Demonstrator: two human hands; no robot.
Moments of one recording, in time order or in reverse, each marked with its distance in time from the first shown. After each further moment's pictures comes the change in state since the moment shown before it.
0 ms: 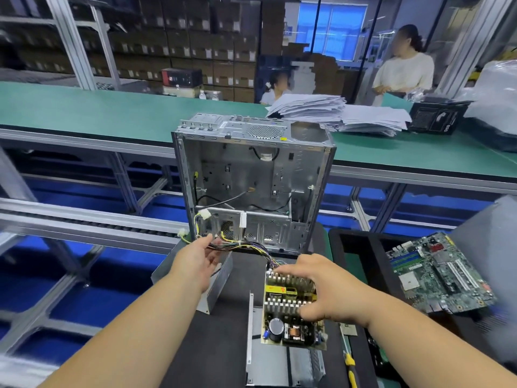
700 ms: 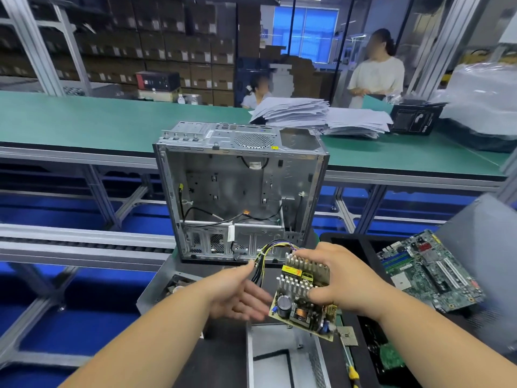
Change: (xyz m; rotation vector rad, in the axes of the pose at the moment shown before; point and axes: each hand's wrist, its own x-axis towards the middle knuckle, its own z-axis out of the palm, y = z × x) left_hand 0.020 -0.019 0.024 0.959 -0.735 -0.444; right_hand 0.009 0.014 -0.026 -0.013 0.239 0.206
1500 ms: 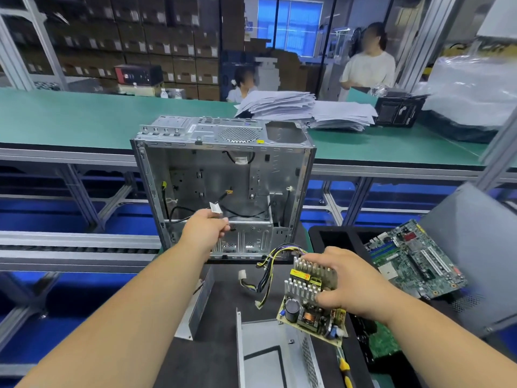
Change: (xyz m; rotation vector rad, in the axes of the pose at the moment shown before) left_hand 0.033 0.066 -0.048 -0.138 0.805 0.491; right_hand -0.022 0.029 0.001 -0.003 0.005 0.087
